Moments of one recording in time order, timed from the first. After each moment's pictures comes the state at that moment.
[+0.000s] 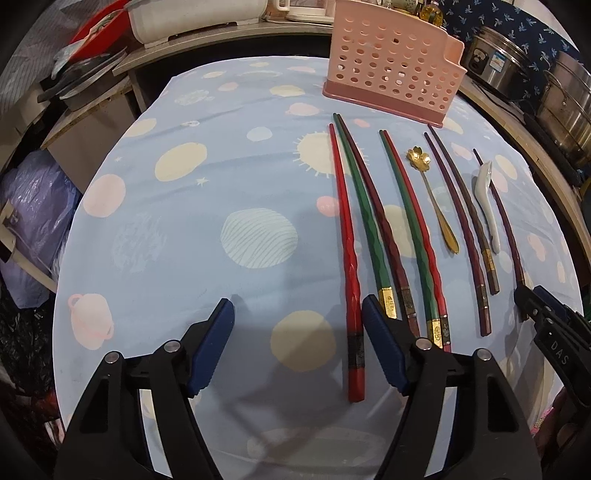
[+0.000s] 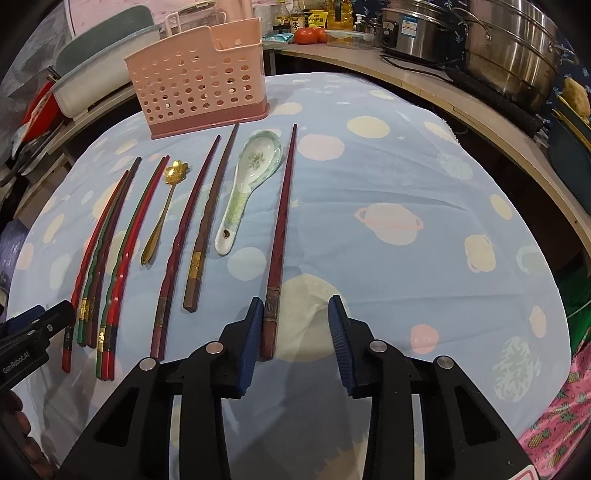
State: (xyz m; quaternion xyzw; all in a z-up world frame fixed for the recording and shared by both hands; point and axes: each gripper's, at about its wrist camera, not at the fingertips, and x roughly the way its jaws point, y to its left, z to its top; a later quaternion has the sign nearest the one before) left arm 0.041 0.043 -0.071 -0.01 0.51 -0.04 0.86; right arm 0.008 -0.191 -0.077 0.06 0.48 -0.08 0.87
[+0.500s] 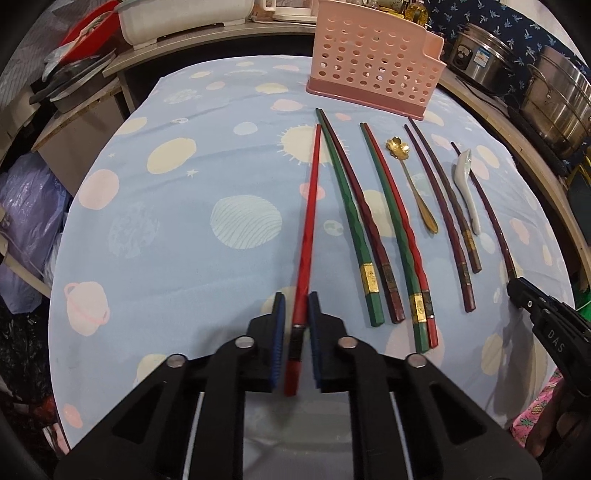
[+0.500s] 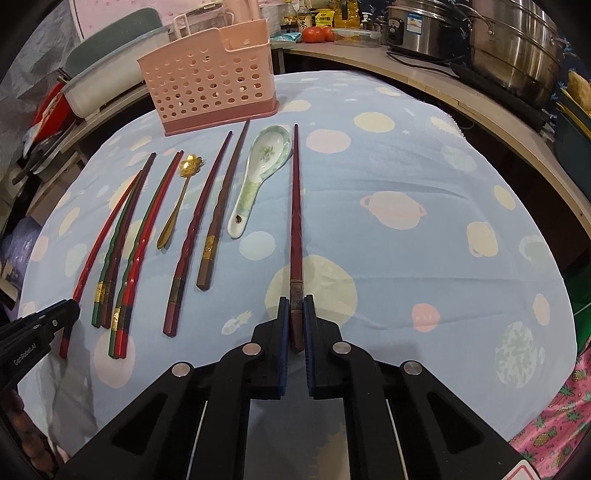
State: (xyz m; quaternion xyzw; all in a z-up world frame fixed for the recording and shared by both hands) left arm 0.025 0.043 -0.066 -0.02 0.51 -0.07 0.86; right arm -0.007 -0.192 -0.075 0.08 0.48 -0.06 0.87
